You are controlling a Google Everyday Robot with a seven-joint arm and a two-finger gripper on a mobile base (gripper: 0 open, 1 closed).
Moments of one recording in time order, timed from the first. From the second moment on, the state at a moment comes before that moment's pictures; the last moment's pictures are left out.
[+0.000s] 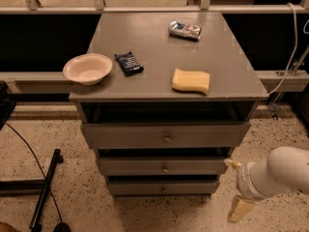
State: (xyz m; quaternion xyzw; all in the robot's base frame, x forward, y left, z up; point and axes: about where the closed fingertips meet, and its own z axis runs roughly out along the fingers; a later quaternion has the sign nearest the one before) arm 0.416 -0.237 0.592 -0.65 0.73 0.01 0.19
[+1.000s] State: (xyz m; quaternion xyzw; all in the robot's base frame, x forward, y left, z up) arm 0.425 -0.206 0.528 -0.70 0.63 0.15 0.30
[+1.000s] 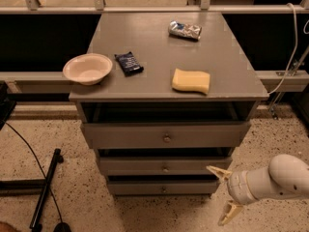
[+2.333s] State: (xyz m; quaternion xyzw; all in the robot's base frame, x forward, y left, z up) arm 0.462 -0.207 0.481 -0.75 0.56 0.09 0.34
